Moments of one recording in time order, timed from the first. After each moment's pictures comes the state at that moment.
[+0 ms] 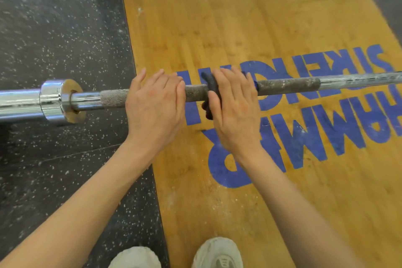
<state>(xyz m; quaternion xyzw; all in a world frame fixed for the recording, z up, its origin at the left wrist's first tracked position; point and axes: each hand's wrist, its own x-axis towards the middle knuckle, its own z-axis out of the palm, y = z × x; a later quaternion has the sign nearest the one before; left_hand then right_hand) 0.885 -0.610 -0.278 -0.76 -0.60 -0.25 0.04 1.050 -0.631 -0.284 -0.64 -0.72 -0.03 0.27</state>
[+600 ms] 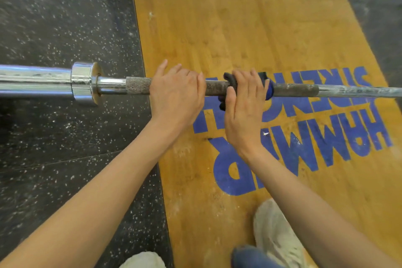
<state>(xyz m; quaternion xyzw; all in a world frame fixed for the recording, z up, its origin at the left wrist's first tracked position) 0.885 -0.563 -0.275 -0.76 -0.61 -0.22 0.02 1.033 -0.600 -0.283 -0.69 -0.66 0.00 0.29</state>
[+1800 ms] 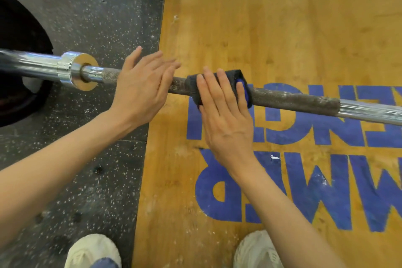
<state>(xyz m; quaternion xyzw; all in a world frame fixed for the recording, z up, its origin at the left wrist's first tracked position) 0.885 -0.557 -0.257 -0.76 -0.64 -0.12 0.01 1.082 -0.587 -0.305 -0.50 -0.82 -0.04 0.28</state>
